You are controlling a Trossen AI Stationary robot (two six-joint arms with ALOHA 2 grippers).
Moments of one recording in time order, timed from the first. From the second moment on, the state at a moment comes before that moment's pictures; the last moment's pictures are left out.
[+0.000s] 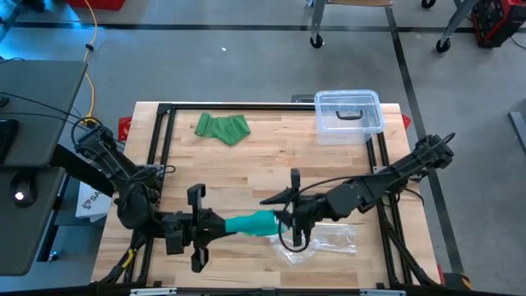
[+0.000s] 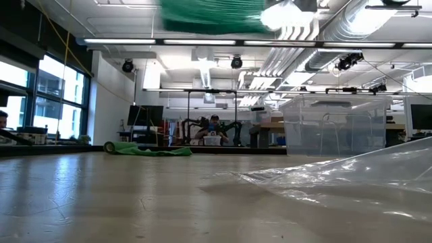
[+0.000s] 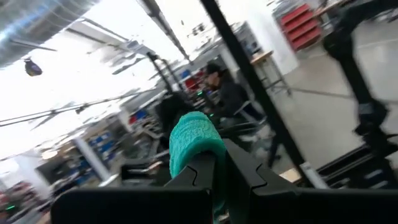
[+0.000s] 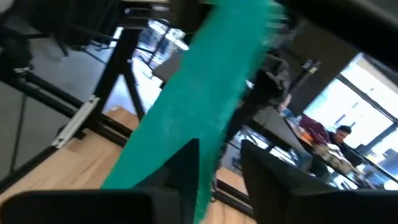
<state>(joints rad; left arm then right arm) -0.79 1.40 1.29 0.39 -0.73 0.74 0.50 1.57 1.39 0.11 0.46 -0.55</state>
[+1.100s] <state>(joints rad) -0.80 1.40 1.29 0.31 -0.77 0.82 0.56 1.57 1.46 -0.53 0.53 -0.29</state>
